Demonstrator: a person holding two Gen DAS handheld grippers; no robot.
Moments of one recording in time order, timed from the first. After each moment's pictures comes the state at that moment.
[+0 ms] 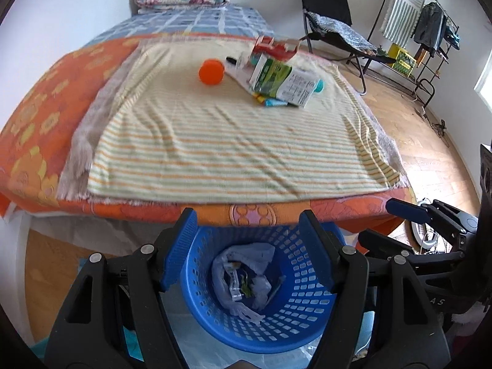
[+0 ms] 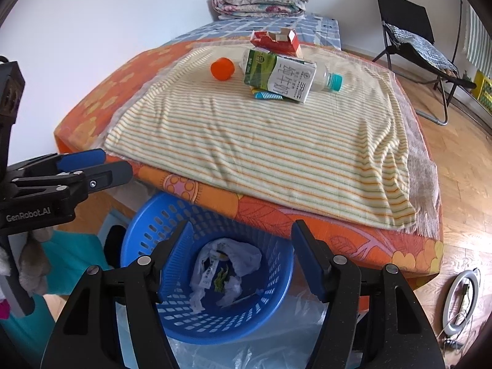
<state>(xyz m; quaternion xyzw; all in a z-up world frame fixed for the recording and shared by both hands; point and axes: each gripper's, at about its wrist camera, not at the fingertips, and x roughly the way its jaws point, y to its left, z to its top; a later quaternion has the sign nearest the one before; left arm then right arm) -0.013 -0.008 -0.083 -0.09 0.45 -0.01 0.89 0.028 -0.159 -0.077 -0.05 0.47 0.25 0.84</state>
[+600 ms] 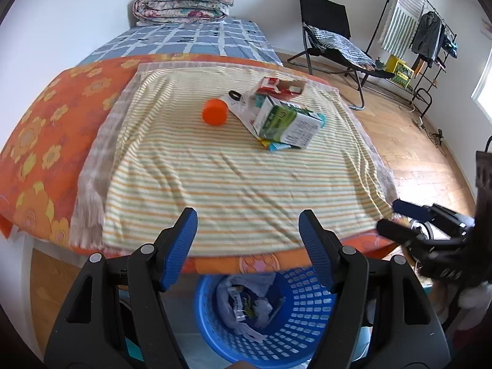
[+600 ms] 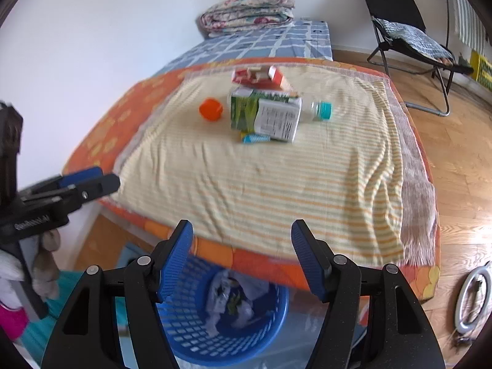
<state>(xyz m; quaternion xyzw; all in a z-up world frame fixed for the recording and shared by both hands) 0.035 0.017 -0.041 -0.09 0.44 -0.02 0.90 0.083 -0.178 -0.037 0.02 0.46 0.26 0.85</state>
